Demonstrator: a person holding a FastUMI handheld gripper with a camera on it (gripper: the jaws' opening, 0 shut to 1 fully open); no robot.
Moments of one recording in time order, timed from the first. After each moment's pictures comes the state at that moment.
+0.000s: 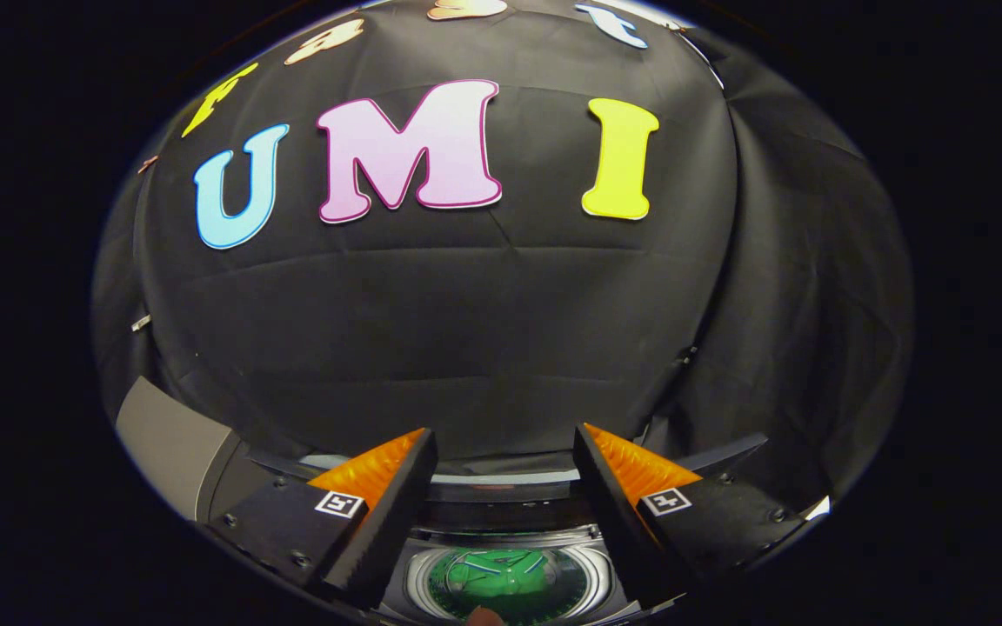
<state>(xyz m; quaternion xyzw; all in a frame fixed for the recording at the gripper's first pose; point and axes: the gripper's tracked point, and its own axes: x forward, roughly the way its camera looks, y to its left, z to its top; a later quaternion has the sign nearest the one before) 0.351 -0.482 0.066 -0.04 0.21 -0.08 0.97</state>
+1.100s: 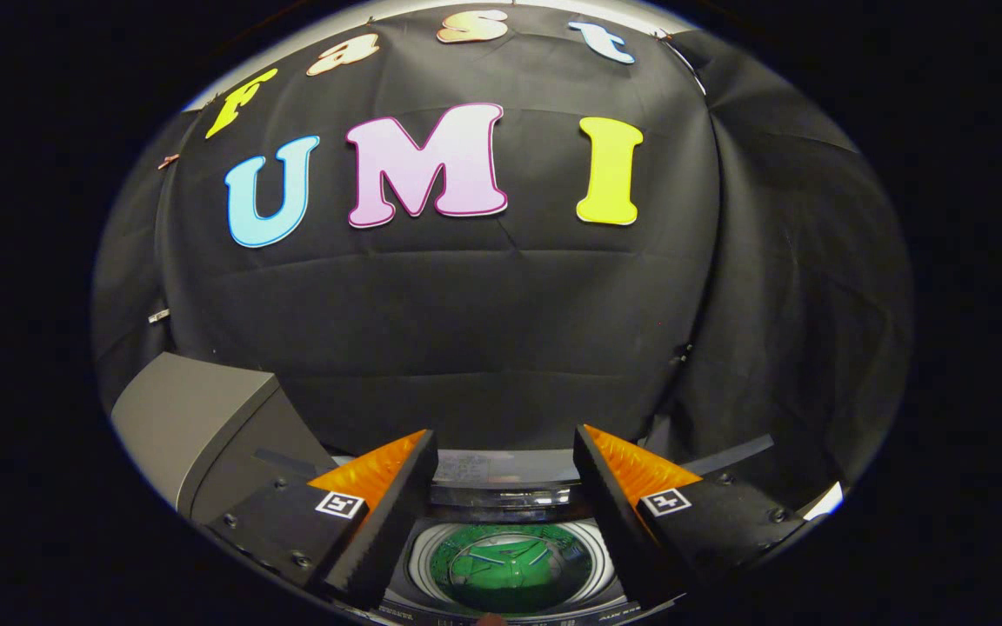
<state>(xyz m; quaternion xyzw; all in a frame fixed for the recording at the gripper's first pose) 0.274 -0.476 0.050 -0.04 0.18 -0.06 0.98</state>
